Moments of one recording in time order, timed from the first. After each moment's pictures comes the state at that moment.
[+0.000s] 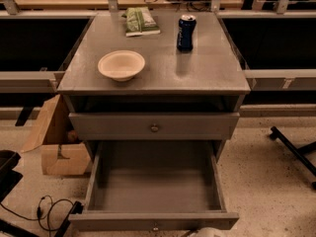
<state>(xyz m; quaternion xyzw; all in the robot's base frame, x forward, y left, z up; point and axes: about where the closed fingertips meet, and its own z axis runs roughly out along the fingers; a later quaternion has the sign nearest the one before) 0.375 -0.110 0.202 -0.43 0.88 0.07 0.21</state>
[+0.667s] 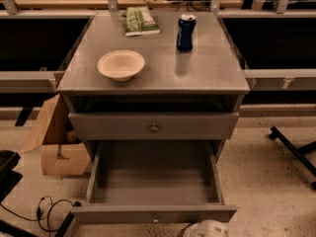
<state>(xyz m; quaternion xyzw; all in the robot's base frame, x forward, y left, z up) 0.403 -0.116 0.215 -0.44 0.87 0.06 0.22</state>
